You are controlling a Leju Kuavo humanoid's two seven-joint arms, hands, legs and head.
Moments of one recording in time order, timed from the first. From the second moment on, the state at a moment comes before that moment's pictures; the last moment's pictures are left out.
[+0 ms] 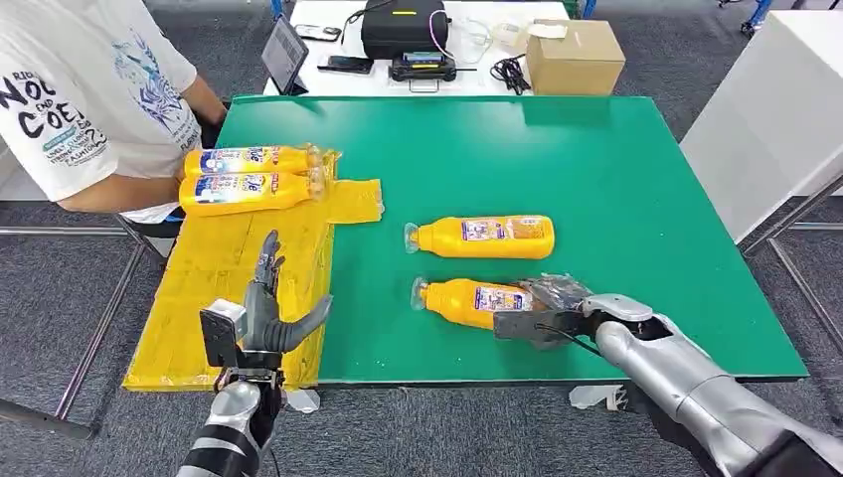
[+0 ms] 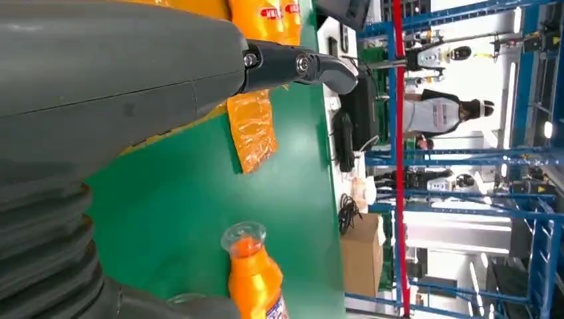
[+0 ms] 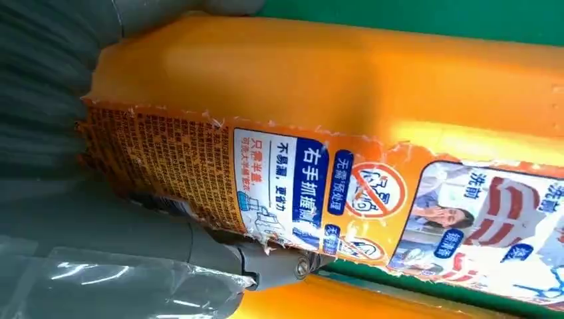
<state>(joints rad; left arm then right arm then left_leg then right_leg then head) -0.22 -0.25 -0.05 -1.03 -0.09 0.16 -0.61 -0.62 -0.46 1.01 -0.95 0.39 0.28 -0.14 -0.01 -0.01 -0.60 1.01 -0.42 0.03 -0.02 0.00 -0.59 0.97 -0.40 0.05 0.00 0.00</state>
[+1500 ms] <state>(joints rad) -0.05 -0.25 -0.20 -1.38 0.14 -0.10 -0.44 0.01 0.15 0.26 -1.37 0.46 -0.18 -0.63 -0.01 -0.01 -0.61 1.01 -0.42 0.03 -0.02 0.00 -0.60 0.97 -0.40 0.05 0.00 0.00</state>
